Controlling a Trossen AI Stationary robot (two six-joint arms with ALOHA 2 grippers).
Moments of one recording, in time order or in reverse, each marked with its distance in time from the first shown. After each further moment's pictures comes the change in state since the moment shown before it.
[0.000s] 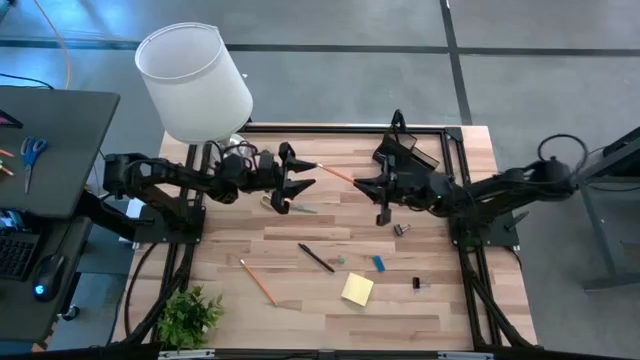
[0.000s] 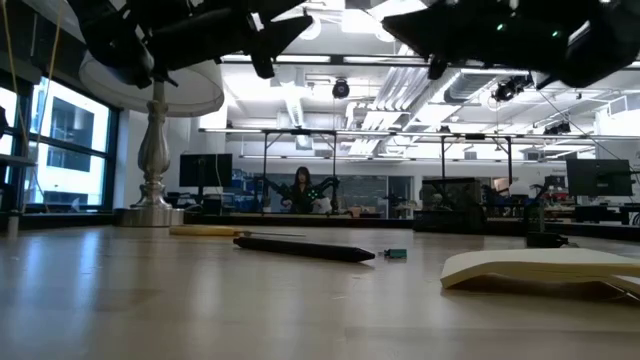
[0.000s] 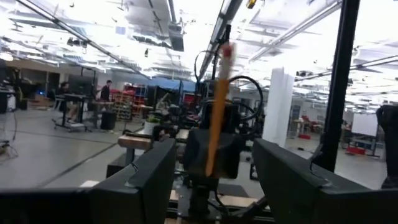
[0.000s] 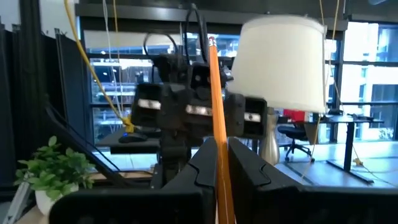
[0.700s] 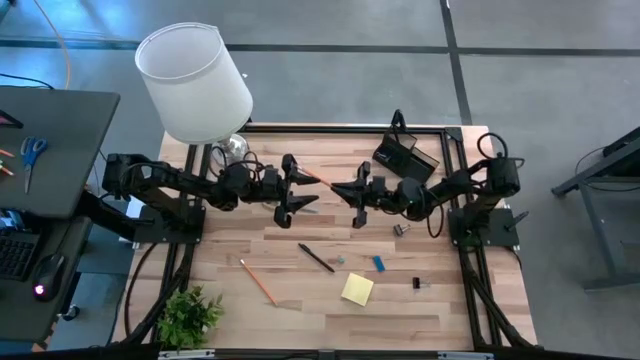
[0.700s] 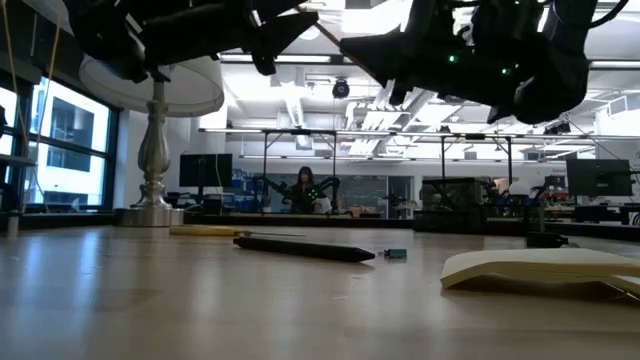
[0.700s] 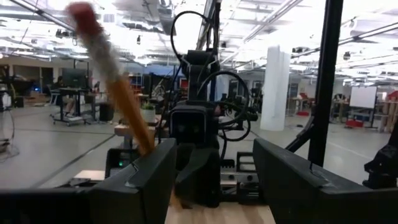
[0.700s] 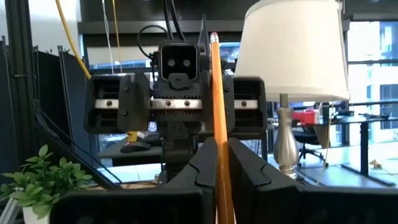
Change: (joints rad) left arm -0.083 0.002 0.000 -0.077 -0.073 0.104; right arm 0.003 0.421 0.134 0.363 -0.015 0.053
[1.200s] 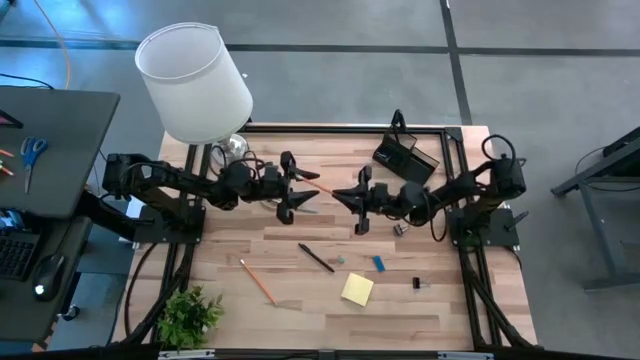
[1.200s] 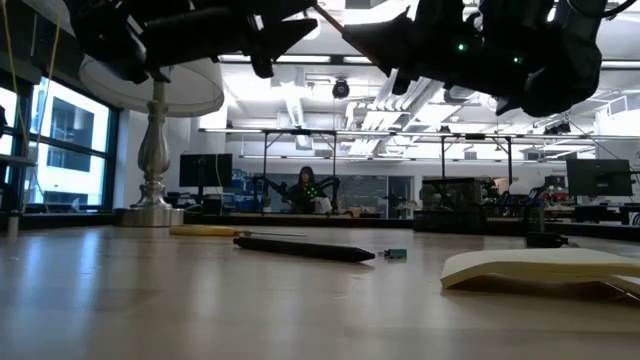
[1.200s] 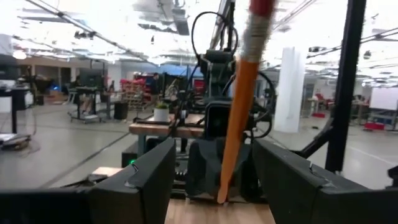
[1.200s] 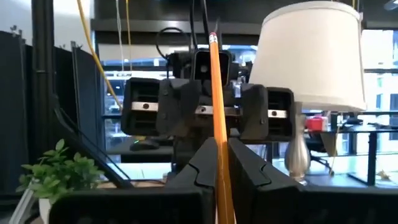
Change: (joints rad) left arm 0.001 0.000 0.000 0.002 -0.037 0.007; right arm 0.057 -0.032 -0.006 -0.025 0.027 -0.053
